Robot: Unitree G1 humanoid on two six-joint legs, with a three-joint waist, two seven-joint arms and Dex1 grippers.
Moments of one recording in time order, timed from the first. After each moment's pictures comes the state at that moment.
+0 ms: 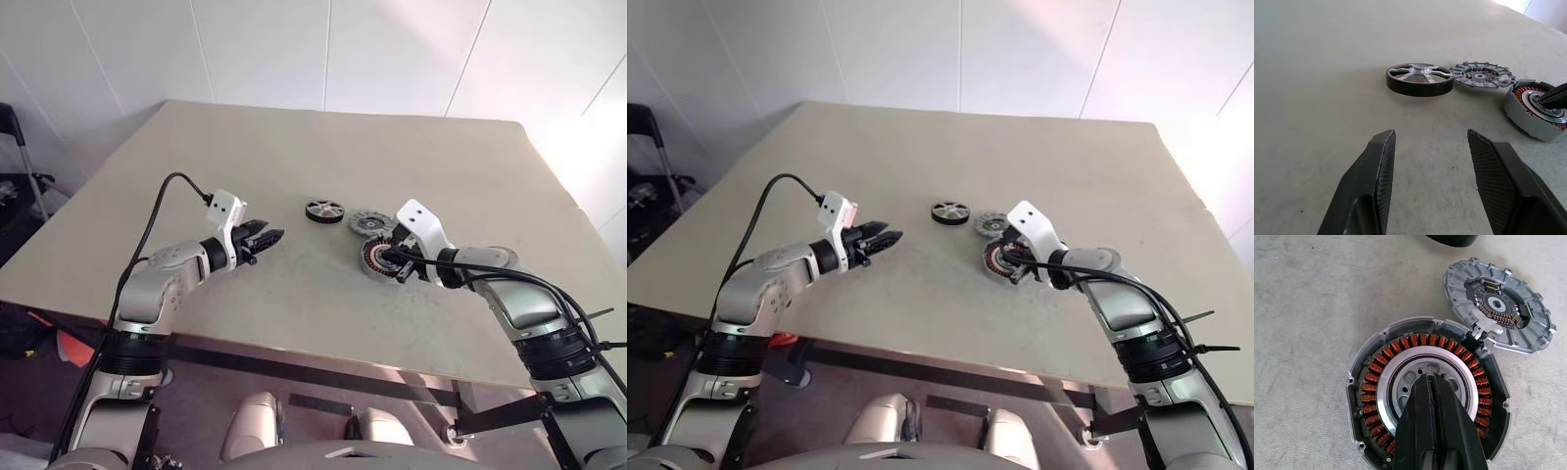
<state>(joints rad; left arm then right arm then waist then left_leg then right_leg) -0.38 0.37 0.02 -0.07 -0.39 0.70 -0.63 -0.38 -0.65 0.19 -0.11 0.14 0.76 0.73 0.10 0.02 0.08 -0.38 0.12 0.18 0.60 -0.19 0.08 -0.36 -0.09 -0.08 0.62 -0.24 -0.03</state>
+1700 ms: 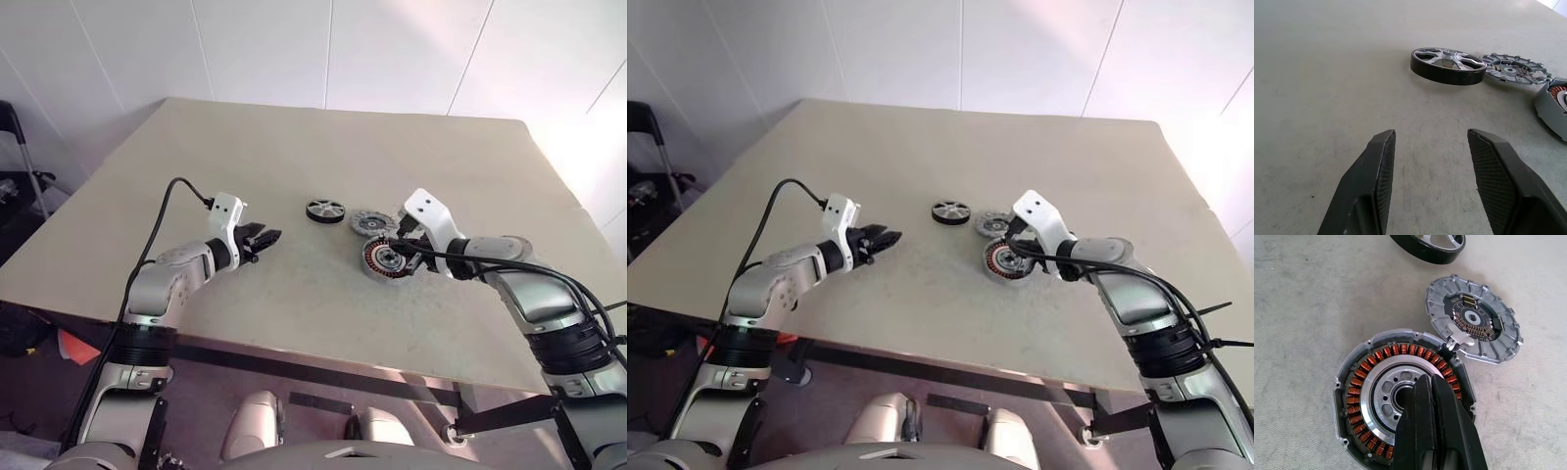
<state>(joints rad) -0.42 0.34 0.02 0.04 -0.39 0.71 -0.56 -0.40 -0.71 0.17 -0.17 0.16 0.80 0.74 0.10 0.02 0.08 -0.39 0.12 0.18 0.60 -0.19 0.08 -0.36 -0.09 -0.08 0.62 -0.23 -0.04</state>
